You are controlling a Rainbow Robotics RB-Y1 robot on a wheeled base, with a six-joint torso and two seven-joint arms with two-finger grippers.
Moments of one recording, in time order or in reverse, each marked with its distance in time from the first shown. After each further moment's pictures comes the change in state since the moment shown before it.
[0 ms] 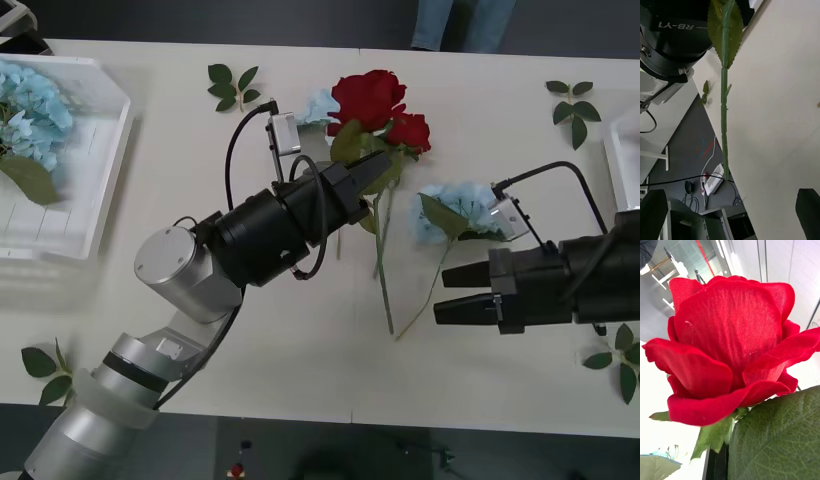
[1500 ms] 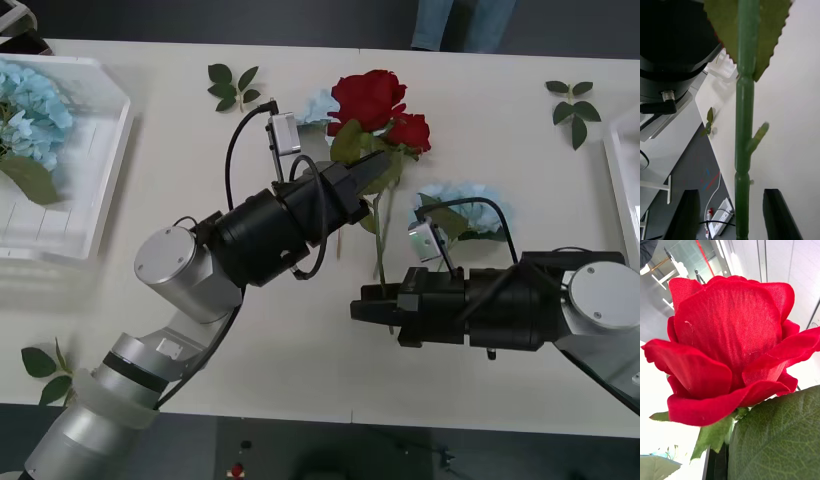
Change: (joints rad) right arm -0.001 0.255 0.157 0.027 0.129 -0.224 0.024; left arm 0.000 0.000 0.000 0.000 0.001 0.000 0.000
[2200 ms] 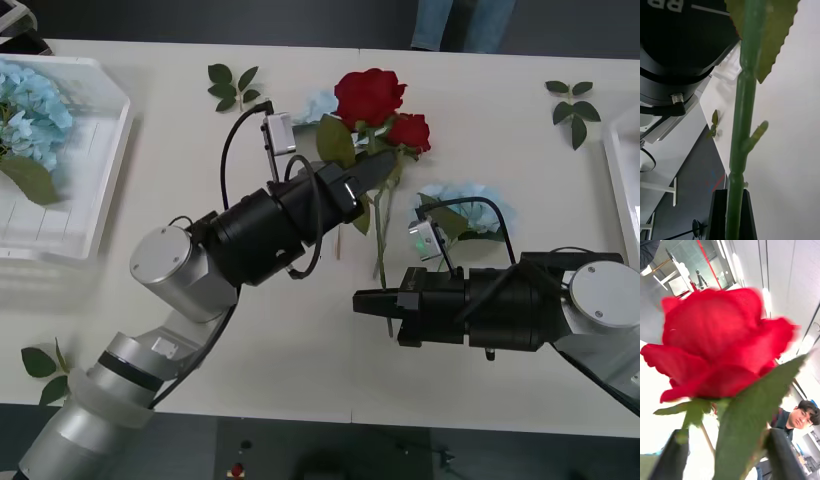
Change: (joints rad) right arm -0.001 0.000 0.002 0.000 -0.033 0.000 0.000; left arm 0.000 0.020 0.004 0.000 0.002 -0.004 0.000
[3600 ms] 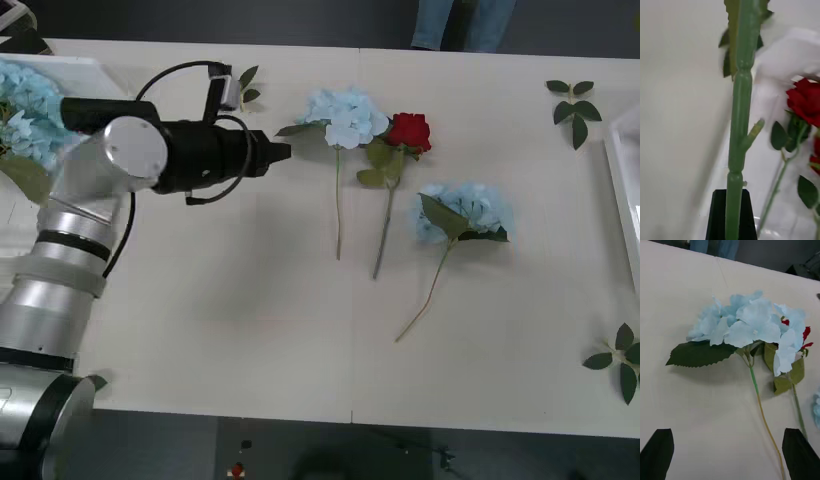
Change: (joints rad) right arm -0.356 -0.700 -0.051 0.648 0.198 0.036 -0.124; left arm -0.353 0.072 0.306 0.318 -1.142 0.367 0.661
